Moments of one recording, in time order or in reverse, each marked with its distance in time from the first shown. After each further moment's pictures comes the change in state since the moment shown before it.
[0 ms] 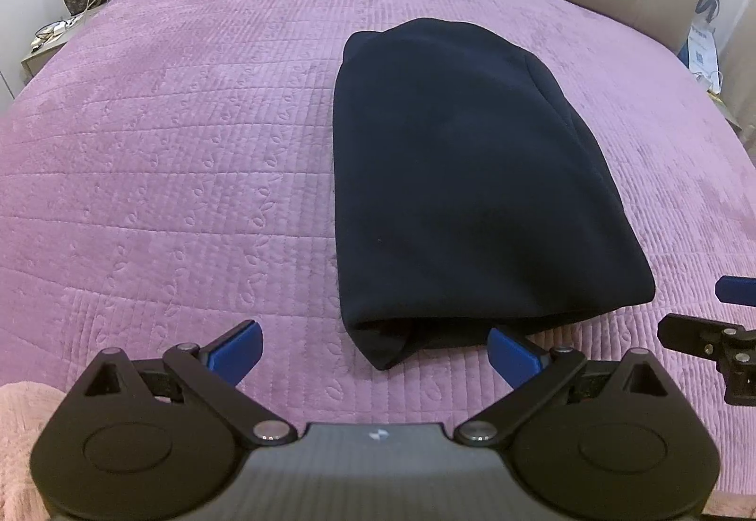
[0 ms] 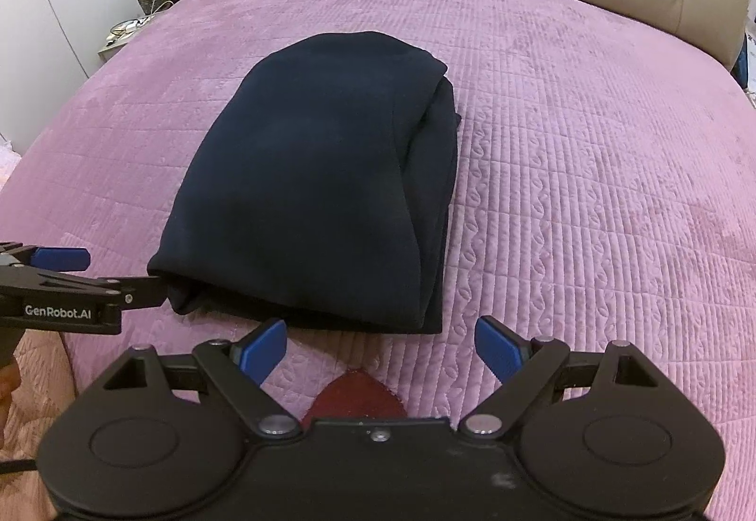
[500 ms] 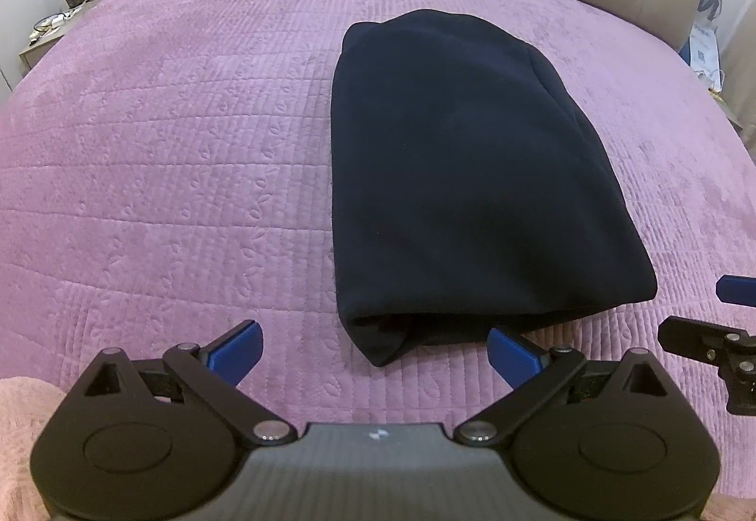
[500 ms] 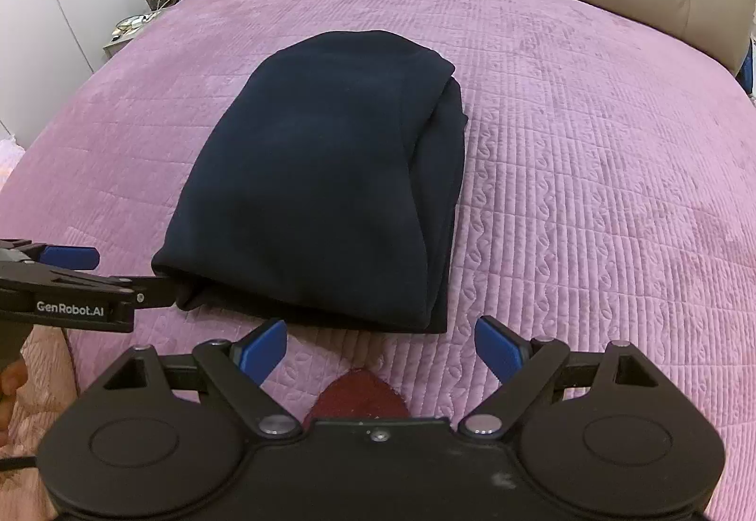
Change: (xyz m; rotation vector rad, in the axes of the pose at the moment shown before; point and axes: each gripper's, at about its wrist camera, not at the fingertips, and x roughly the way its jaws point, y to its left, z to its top) left arm 0.006 0.003 0.000 -0.005 0.019 -0.008; right arm -0.001 0.005 0.000 -0.014 0.003 0.003
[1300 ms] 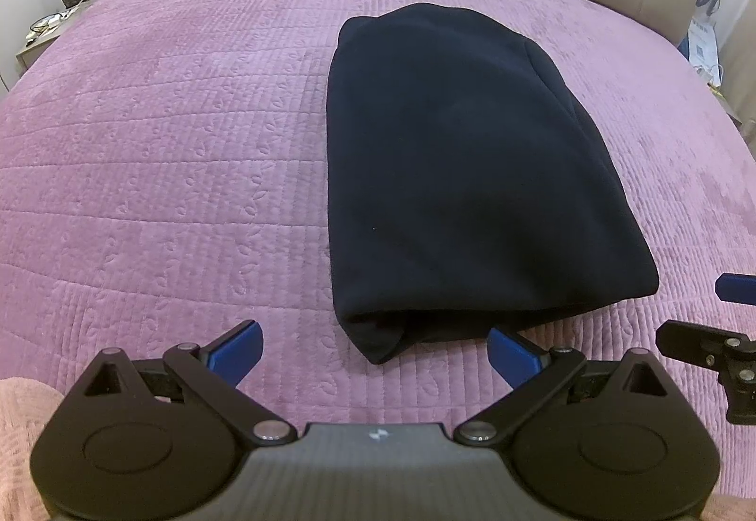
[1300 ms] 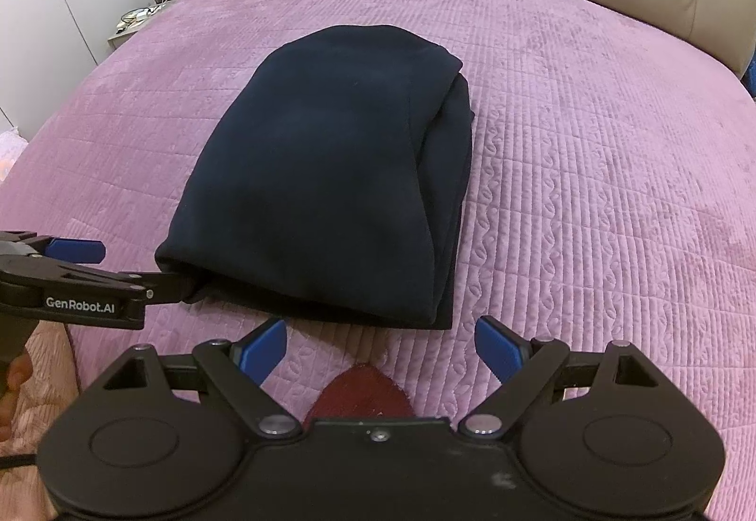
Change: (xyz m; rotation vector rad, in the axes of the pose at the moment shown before) left arm 0.004 -0.003 -0.002 0.004 0.007 0.003; right arm 0.000 0.004 0.000 -0.012 0.011 0.004
